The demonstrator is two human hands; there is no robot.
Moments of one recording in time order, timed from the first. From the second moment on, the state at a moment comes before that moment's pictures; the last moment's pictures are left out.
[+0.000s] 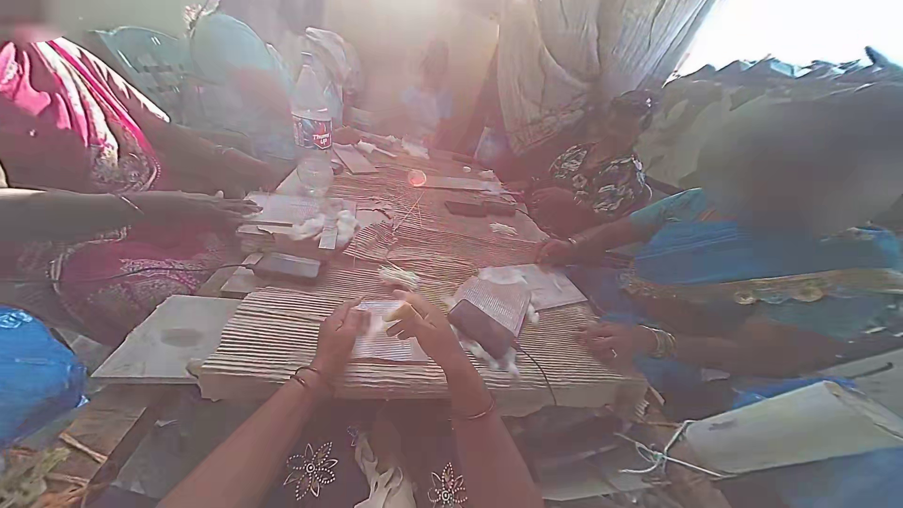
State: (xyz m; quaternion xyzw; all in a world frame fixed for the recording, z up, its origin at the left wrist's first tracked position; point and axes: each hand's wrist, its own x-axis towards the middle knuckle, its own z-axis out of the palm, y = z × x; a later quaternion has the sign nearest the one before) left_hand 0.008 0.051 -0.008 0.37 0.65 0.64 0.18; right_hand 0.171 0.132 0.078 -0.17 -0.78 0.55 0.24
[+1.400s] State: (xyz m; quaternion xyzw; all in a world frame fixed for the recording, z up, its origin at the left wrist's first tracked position) left_hand -0.003 0.045 -0.013 0.31 0.62 0.72 0.06; right_hand 0.293 0.230 0.125 -0.31 -0.71 0.05 0.63
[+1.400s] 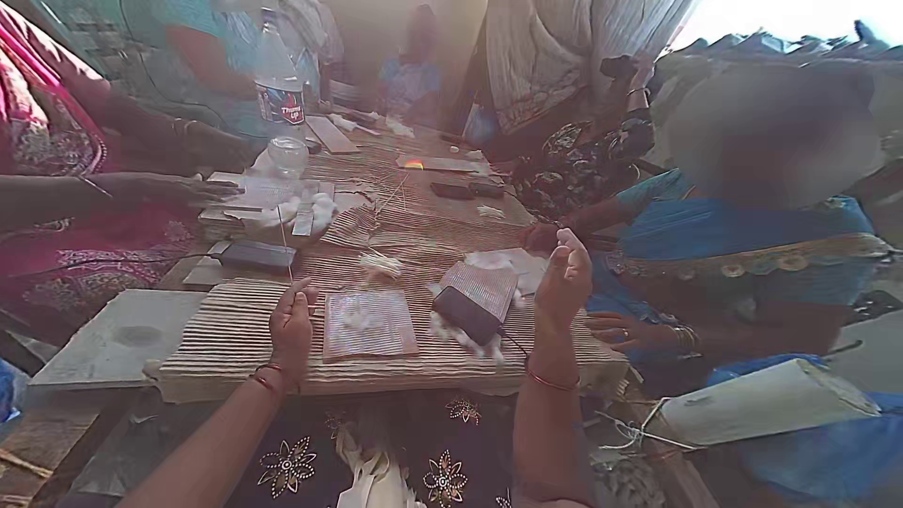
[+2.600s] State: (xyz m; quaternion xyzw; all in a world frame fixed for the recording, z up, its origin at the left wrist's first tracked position) left_hand -0.003 0.046 -0.020 0.34 0.68 0.65 0.04; right_hand 0.363 0.227 0.250 -0.61 -0.77 0.19 -0.04
